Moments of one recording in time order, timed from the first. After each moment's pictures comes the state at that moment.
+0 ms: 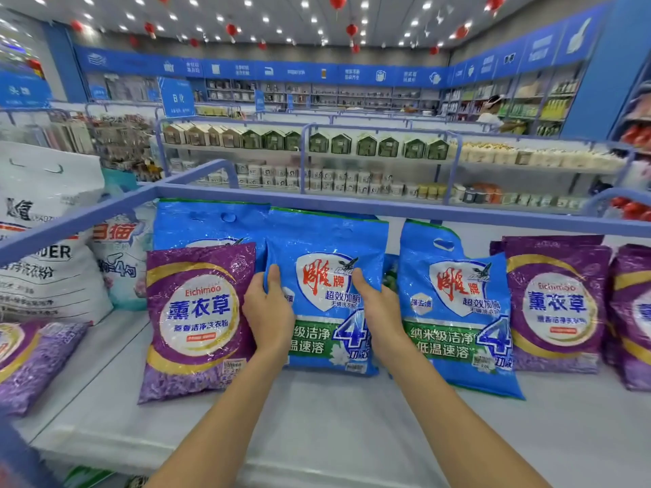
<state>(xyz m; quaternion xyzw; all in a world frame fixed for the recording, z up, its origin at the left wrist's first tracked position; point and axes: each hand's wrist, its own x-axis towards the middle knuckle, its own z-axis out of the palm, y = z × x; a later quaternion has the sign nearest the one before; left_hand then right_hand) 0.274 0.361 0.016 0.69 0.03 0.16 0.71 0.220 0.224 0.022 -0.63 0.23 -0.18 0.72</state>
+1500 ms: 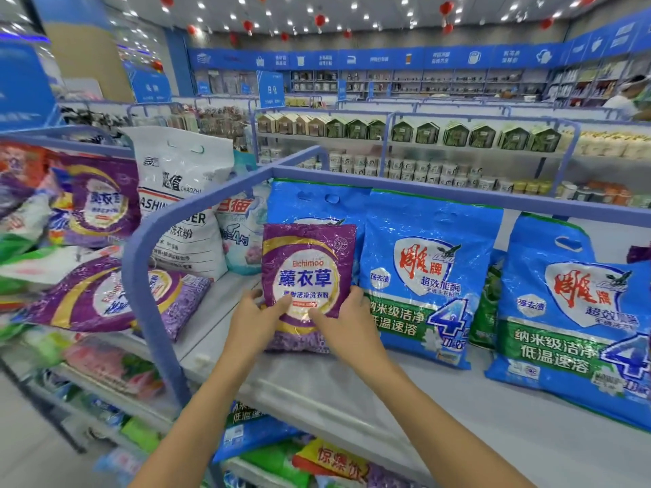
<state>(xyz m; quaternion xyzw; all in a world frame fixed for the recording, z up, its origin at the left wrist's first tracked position) 0.262 0.545 -0.014 0.77 0.09 0.03 0.64 0.220 0.392 0.004 -0.87 0.09 -0.07 0.47</state>
